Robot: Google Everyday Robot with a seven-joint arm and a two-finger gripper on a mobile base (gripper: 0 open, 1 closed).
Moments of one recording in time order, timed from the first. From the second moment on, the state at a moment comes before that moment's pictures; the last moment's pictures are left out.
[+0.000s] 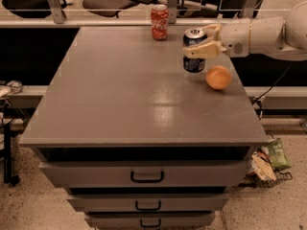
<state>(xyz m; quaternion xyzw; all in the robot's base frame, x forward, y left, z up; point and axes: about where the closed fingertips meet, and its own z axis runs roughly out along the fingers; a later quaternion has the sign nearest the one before) 0.682 -0.128 0.938 -0.50 0.63 0.26 0.54</state>
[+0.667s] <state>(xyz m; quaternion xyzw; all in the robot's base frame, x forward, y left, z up) 0.678 -0.141 0.927 -0.47 0.61 0.27 0.57</state>
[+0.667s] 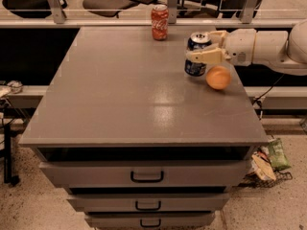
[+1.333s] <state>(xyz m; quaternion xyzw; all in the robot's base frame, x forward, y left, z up) 0.673 -0.141 0.932 -0.47 0.61 0.28 0.57</state>
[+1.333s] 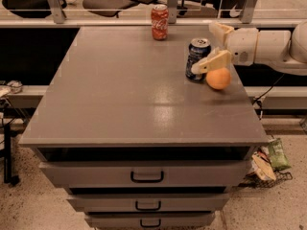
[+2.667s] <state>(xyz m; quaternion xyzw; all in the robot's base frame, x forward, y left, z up) 0.651 -0.295 1.011 -0.44 0.63 0.08 0.63</state>
